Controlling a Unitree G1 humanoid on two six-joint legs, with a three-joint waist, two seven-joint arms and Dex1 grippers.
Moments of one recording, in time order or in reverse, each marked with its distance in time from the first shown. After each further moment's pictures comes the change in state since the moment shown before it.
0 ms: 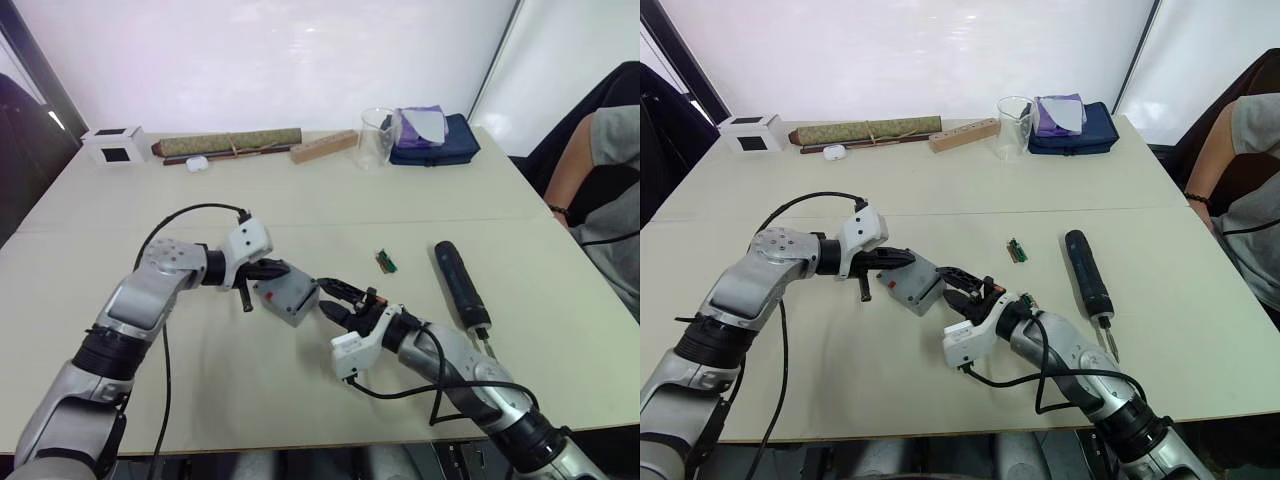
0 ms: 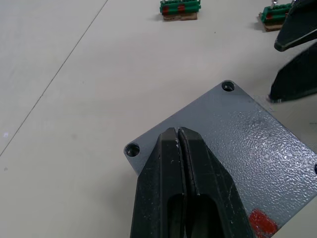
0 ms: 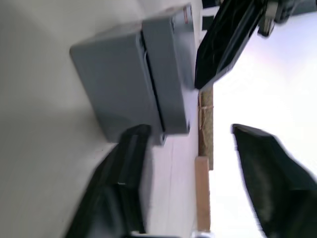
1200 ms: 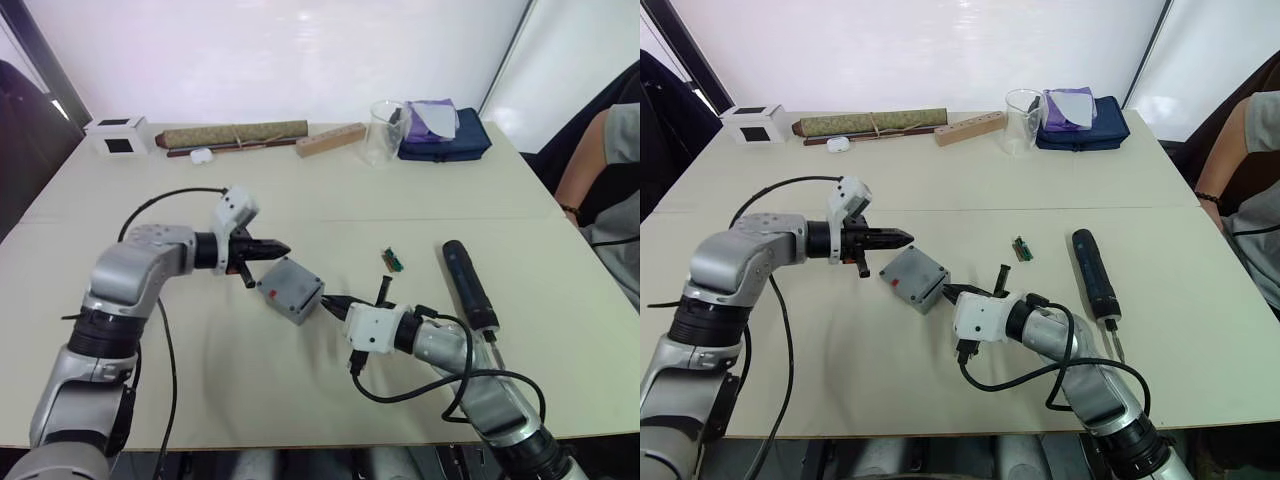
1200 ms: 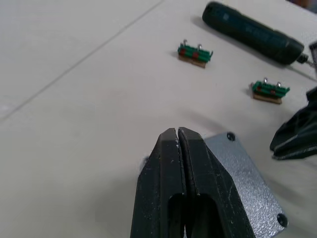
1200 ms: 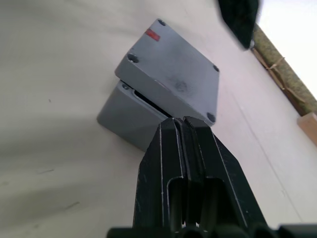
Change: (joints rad) left arm -0.146 -0.028 0.186 0.015 -0.233 0.381 0.038; right arm 0.052 0.083 -0.081 -0.167 0.594 0.394 0.377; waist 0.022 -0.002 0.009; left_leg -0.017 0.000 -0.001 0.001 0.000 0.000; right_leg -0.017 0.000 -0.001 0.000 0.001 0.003
